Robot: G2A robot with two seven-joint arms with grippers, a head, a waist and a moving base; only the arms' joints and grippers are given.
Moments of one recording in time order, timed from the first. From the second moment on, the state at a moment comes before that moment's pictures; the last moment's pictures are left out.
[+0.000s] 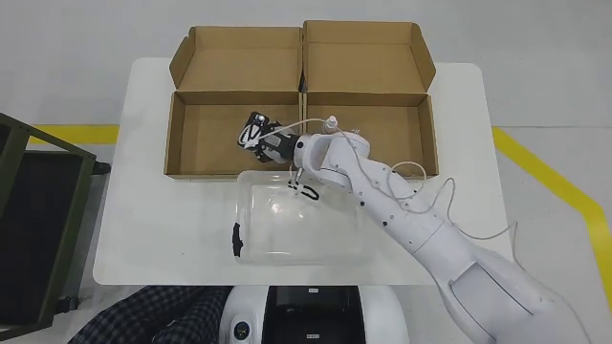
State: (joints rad) left arm -0.11 -0.30 -0.54 -1.19 3.07 0.29 0.07; right arm -0.61 -1.51 0.63 -1.10 -1.24 -0.42 0.22
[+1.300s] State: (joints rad) left arm -0.11 -0.30 -0.54 -1.19 3.07 0.29 0.07; right arm -0.60 -1.56 0.64 -1.08 -1.34 -0.47 0.32
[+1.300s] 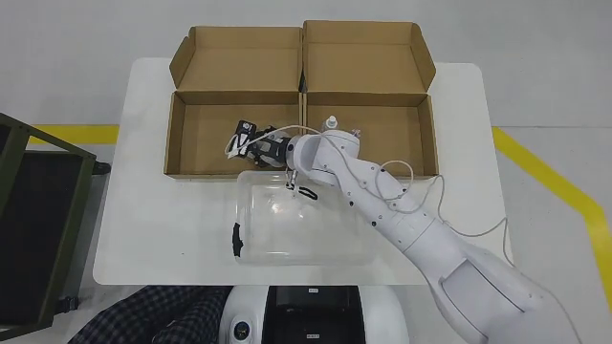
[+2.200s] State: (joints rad) left arm -0.11 -0.30 -0.54 -1.19 3.07 0.29 0.07; right arm -0.93 -1.42 1.02 -1.59 -1.45 -0.59 0.30
